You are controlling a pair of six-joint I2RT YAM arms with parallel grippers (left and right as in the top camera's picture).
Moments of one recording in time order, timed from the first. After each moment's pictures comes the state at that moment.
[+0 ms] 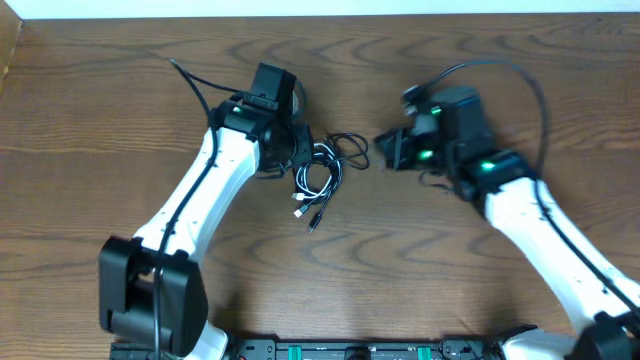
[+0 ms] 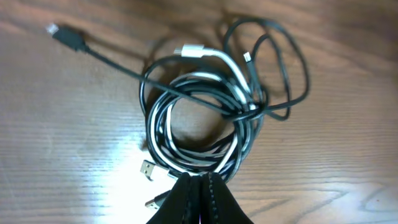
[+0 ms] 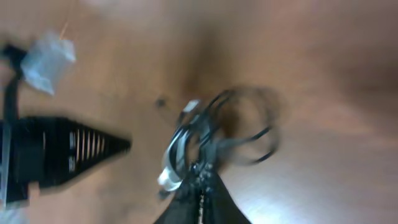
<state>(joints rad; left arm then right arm) -0.33 1.72 1.35 -0.89 0.21 -0.48 0.35 1.46 1.04 -0.32 -0.40 0.48</state>
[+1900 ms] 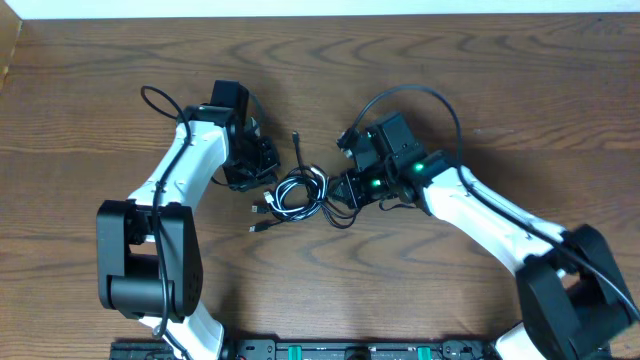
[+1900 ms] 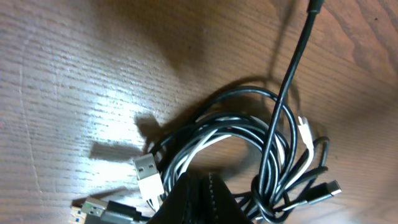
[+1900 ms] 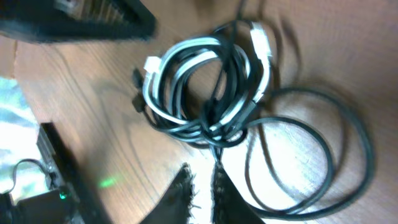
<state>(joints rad) -0.11 1.83 1.26 -0.92 0.35 -0.50 0.58 1.71 1.09 -0.40 -0.55 0.28</state>
